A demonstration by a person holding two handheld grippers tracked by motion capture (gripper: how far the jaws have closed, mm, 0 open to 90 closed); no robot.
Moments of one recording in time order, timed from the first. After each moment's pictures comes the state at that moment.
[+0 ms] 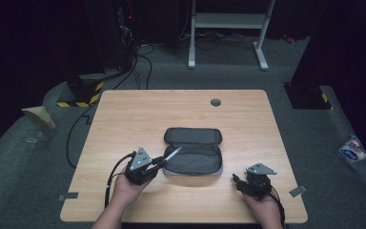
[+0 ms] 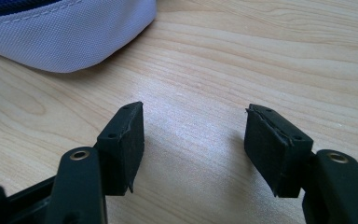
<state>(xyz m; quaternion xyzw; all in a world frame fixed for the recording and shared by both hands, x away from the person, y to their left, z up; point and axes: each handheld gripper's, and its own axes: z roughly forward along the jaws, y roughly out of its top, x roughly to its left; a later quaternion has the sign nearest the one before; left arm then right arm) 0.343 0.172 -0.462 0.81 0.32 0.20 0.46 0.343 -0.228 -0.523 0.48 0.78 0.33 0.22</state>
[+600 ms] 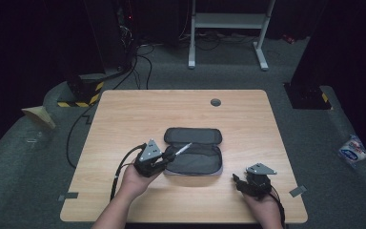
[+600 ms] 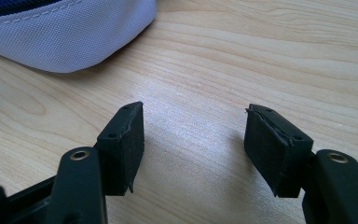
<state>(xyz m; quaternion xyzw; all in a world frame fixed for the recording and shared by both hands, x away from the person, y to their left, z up) 0.363 0.148 -0.449 0.81 0.29 0.18 0.47 0.343 -0.228 -0.523 0.48 0.78 0.33 0.22</state>
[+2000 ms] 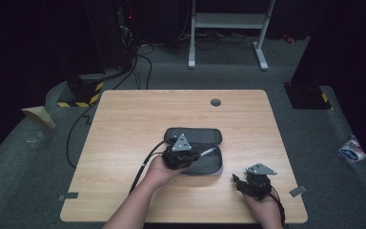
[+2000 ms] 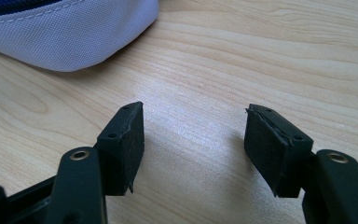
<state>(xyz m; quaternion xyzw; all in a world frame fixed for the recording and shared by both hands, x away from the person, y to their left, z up) 0.403 0.074 -0.464 0.85 0.25 0.12 0.44 0.342 -0.228 -0.523 0.47 0.79 0.33 0.22</state>
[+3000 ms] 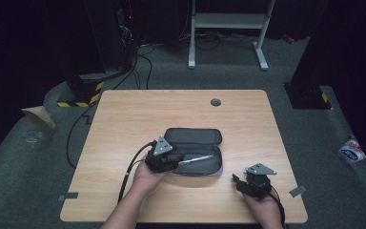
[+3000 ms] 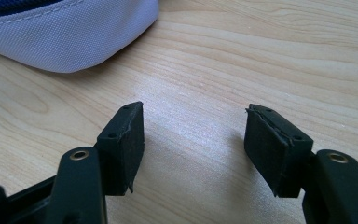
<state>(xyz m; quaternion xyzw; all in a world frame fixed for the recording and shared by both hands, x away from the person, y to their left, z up) 0.383 0.124 -0.466 0.80 0.34 0.19 0.45 0.342 -0.228 -0.523 0.47 0.79 0.33 0.22</state>
